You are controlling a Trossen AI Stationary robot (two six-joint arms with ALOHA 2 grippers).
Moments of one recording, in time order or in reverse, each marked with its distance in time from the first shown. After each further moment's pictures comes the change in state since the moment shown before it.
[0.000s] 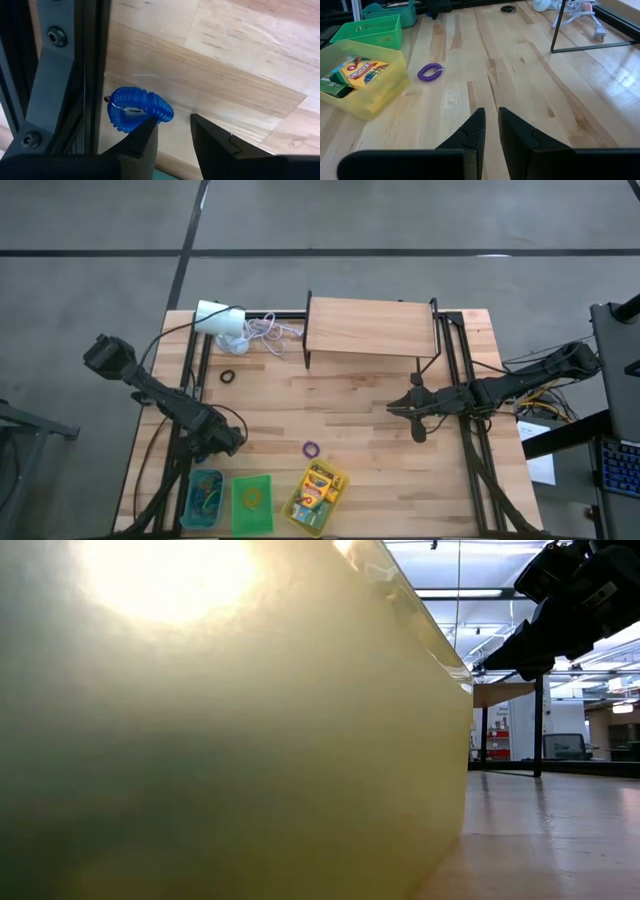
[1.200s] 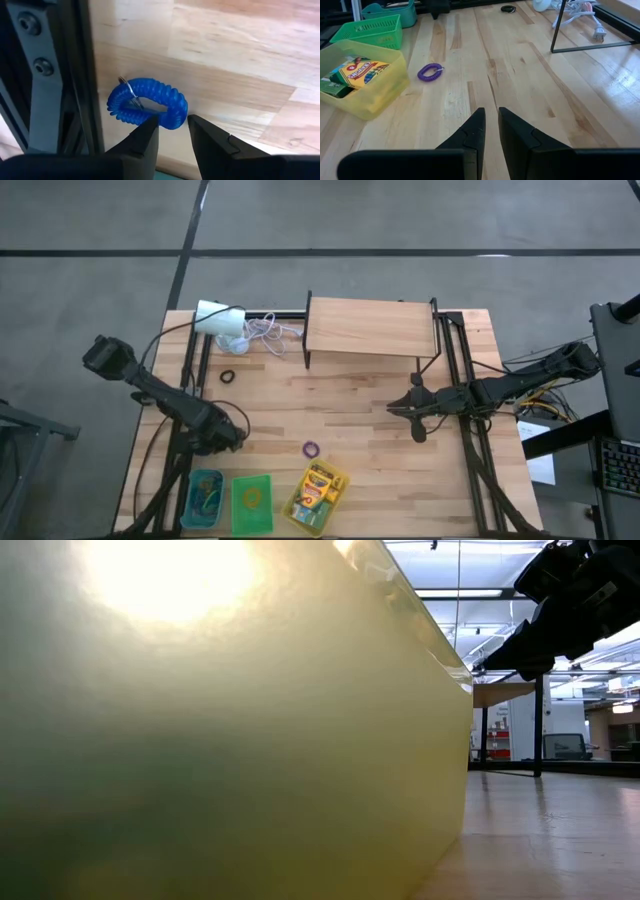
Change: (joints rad) left arm 0.071 0.000 -0.004 -0.009 -0.023 0.220; right arm 0.000 0.000 0.000 0.000 0.000 0.000
